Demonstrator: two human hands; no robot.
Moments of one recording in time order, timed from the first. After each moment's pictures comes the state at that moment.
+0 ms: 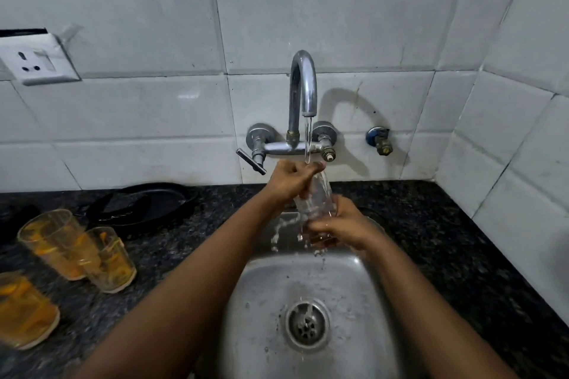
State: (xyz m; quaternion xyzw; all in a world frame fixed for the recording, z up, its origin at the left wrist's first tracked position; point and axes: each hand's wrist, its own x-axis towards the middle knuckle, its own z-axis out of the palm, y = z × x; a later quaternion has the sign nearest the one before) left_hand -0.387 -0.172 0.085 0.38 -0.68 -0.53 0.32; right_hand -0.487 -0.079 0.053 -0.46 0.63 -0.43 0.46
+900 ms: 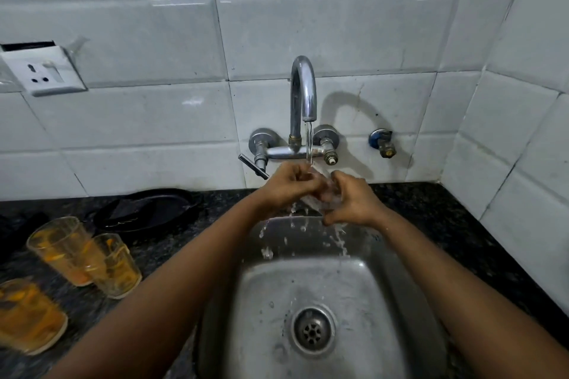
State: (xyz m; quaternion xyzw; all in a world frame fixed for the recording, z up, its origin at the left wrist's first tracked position) left_hand -0.371 -0.182 0.086 0.24 -0.77 -0.54 0.25; right_hand -0.518 -0.111 0.070 -0.62 0.71 -0.28 0.20
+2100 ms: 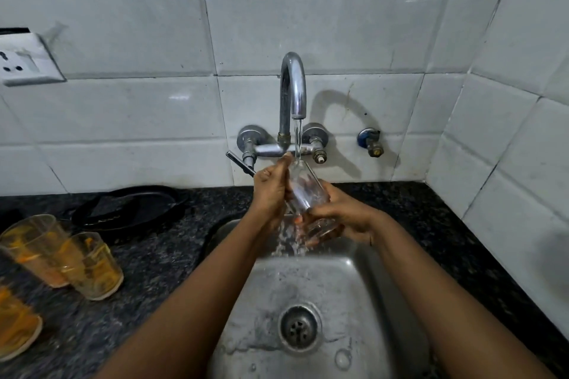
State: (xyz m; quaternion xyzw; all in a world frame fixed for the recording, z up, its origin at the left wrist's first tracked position) left_hand -0.391 -0.167 0.066 0.34 -0.49 -0.64 0.49; right_hand -0.503 -0.089 0.080 -0.47 0.57 -0.39 0.55
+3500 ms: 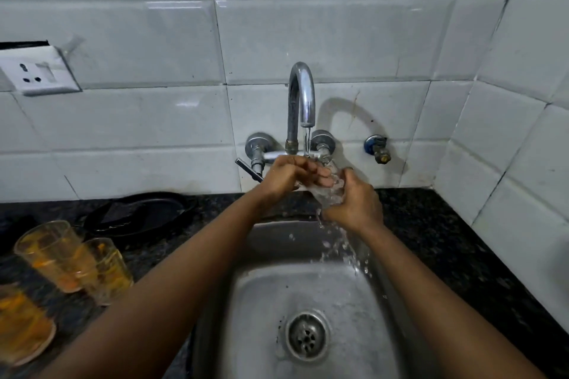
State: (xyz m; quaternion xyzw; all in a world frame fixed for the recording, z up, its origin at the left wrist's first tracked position) left_hand -0.379 -0.186 0.102 0.27 -0.72 -0.57 0.29; right_hand -0.508 -0.110 0.065 -0.52 0.78 -0.34 0.06
